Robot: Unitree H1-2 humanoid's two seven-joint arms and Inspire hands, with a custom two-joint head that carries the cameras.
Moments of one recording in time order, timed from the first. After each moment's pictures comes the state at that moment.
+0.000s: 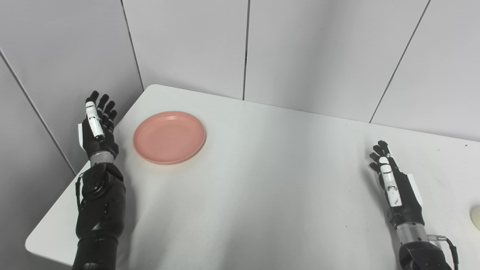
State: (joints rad) left arm -0.45 0.26 0.47 0.45 -0.39 -0.10 0.17; right arm -0.34 -0.19 -0.03 0.32 0.03 -0.16 0.12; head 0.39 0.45
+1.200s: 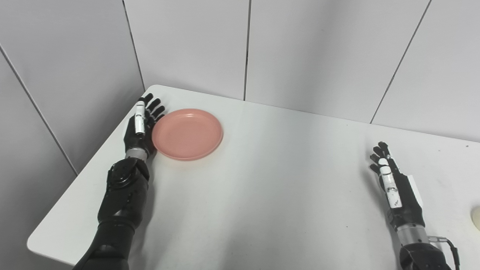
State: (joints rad) left arm -0.54 0.24 0.29 0.66 -0.37 -0.05 0.00; right arm -0.33 -0.19 -0.03 0.31 0.01 -0.16 0.12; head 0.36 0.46
